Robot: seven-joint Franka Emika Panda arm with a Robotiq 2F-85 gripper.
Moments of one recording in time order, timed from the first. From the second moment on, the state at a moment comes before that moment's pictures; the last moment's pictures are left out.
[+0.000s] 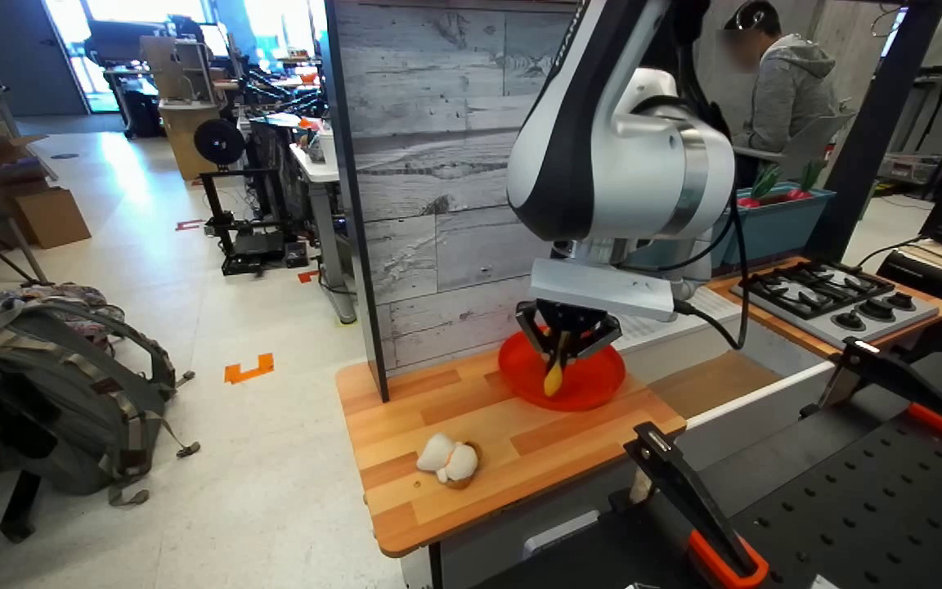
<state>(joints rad) 0.10 0.84 0.04 -2.02 0.28 2.91 0.36</state>
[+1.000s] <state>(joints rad) 0.24 0.80 0.11 -2.03 0.24 2.91 0.28</state>
